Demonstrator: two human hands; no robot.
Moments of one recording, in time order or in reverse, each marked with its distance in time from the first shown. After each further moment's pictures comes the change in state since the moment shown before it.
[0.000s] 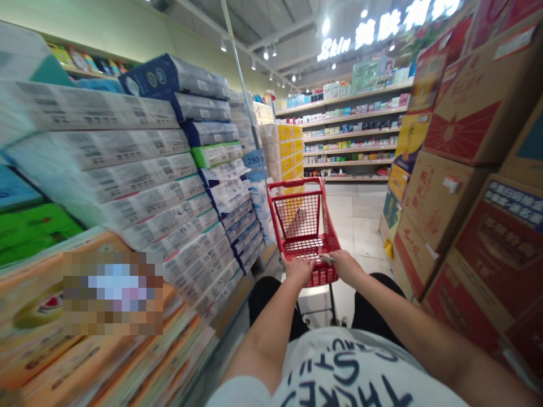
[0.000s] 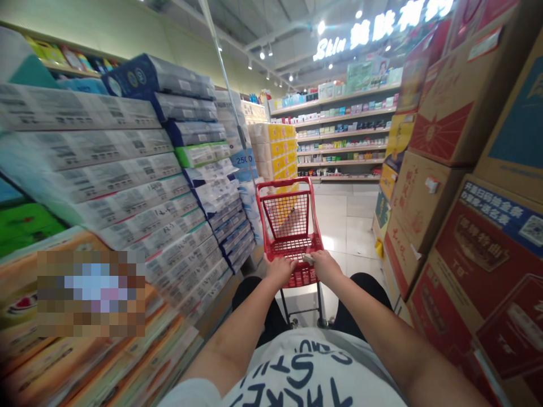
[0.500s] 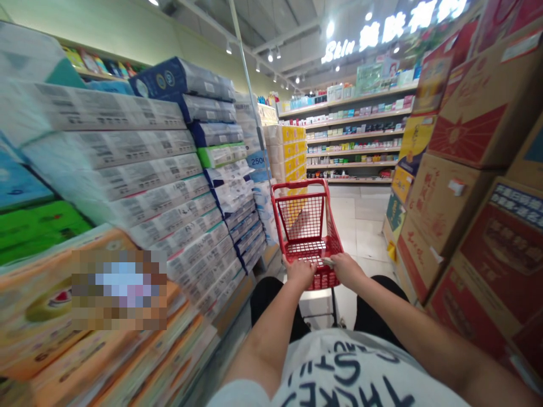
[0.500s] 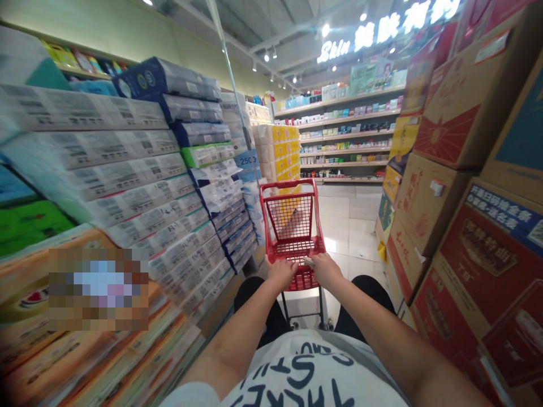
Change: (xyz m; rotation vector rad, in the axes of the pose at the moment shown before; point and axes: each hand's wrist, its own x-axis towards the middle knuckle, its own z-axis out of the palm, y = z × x) left_hand -0.010 -0.002 -0.003 0.019 0.001 0.009; right_hand -0.004 -0.007 0.007 -0.094 -0.019 0.007
